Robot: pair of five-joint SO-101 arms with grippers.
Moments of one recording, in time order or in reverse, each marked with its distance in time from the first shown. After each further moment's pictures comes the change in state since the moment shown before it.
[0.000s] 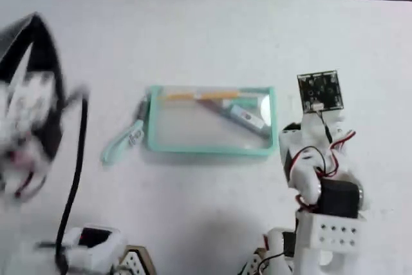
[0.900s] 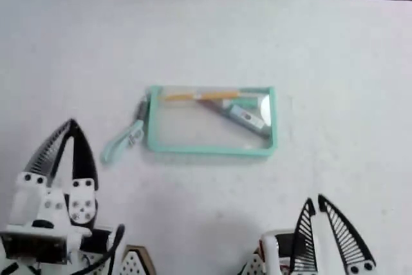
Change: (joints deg) left arm -0.4 -78.4 110.0 -36.0 -5.5; right arm -11.5 -39.9 -25.8 23.9 0.0
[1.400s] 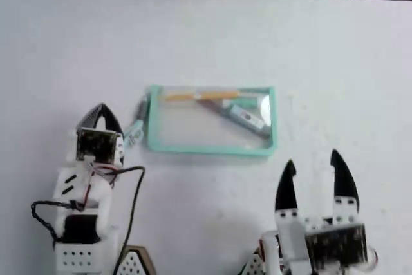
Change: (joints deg) left arm -6.5 0.6 48.9 -33.3 0.0; right arm 0.3 -0.9 22.1 -10.2 -0.1
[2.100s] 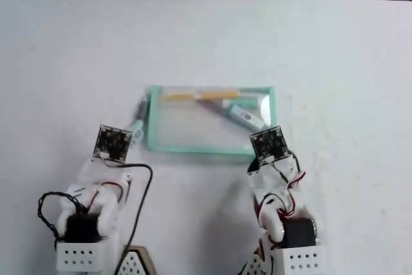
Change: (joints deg) left arm 0.2 0.0 1.2 32.0 -0.5; right arm -0.4 0.4 58.0 -24.4 0.2
